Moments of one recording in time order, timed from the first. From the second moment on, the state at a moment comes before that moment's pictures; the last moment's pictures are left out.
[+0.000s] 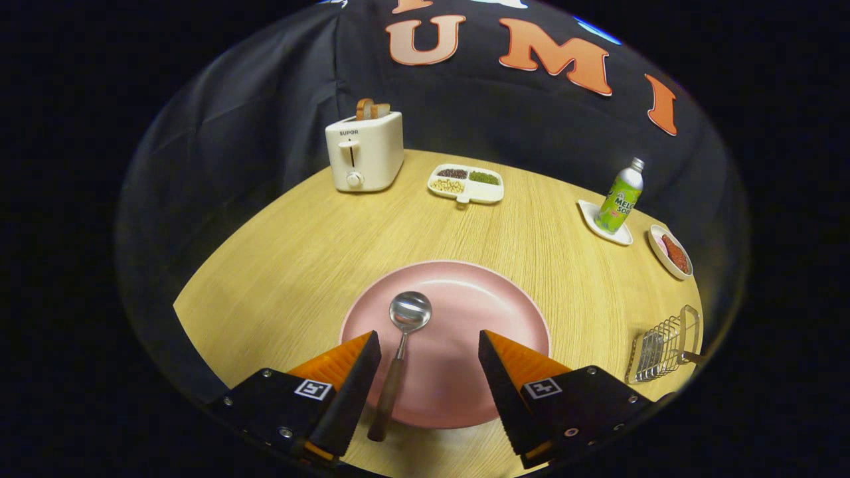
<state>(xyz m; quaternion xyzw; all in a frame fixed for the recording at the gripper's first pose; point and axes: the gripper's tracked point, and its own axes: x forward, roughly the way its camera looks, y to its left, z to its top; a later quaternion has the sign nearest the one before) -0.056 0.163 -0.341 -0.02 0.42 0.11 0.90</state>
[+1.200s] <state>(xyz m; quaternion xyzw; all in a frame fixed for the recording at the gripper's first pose) -0.079 0.171 -0.370 0.01 0.57 0.11 0.81</state>
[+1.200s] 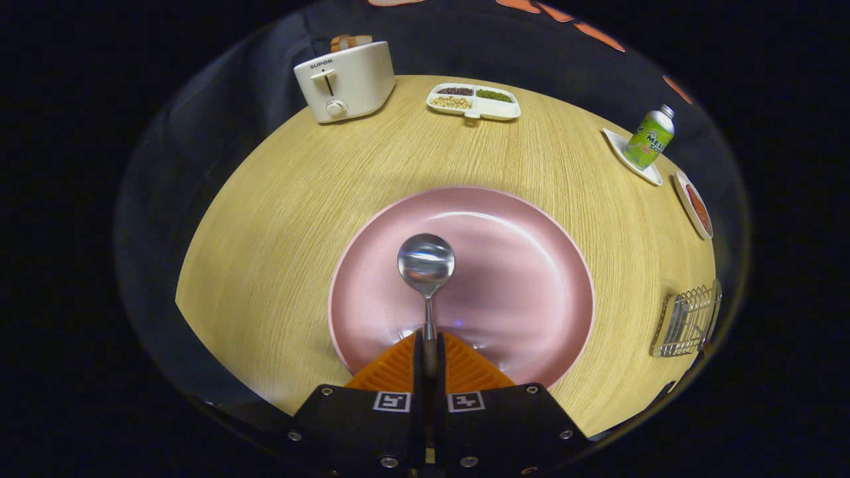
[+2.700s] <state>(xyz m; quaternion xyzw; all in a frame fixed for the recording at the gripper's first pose) -0.103 -0.125 -0.273 0.06 0.52 -0.11 0.85</state>
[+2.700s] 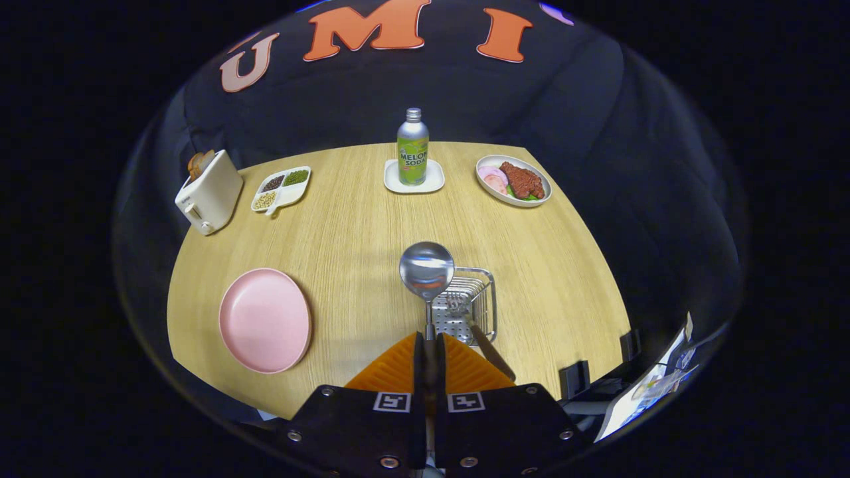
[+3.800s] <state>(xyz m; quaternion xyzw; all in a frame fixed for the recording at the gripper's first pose) -0.085 -0.158 -0.299 0.00 0.57 -0.09 0.82</state>
